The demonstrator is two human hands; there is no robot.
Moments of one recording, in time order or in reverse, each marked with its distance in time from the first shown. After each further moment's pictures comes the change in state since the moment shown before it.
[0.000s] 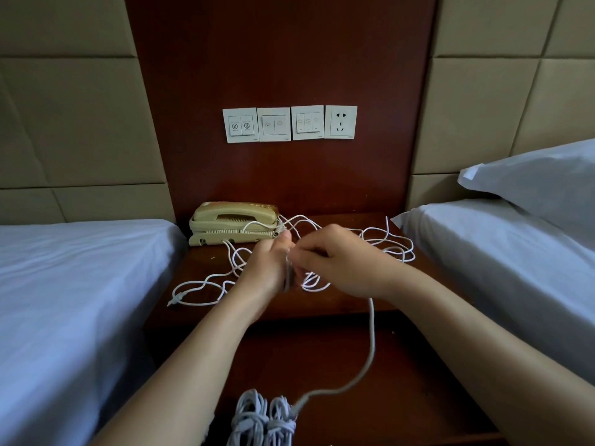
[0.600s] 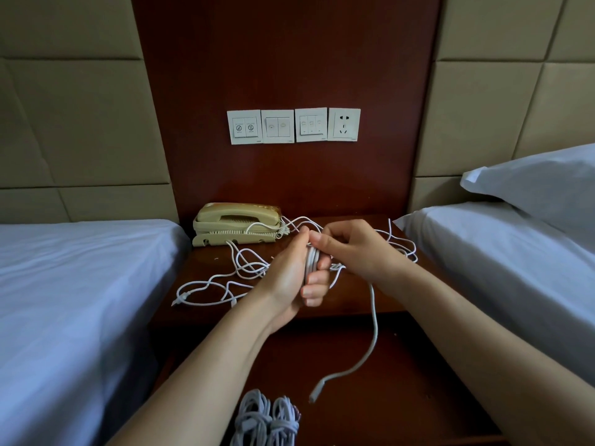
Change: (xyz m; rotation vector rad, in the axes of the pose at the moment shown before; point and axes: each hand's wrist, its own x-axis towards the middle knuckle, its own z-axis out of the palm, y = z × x) left_hand -0.020 0.018 0.013 -0.404 -0.369 -0.209; right_hand 0.006 0.033 0.006 0.367 0.208 0.177
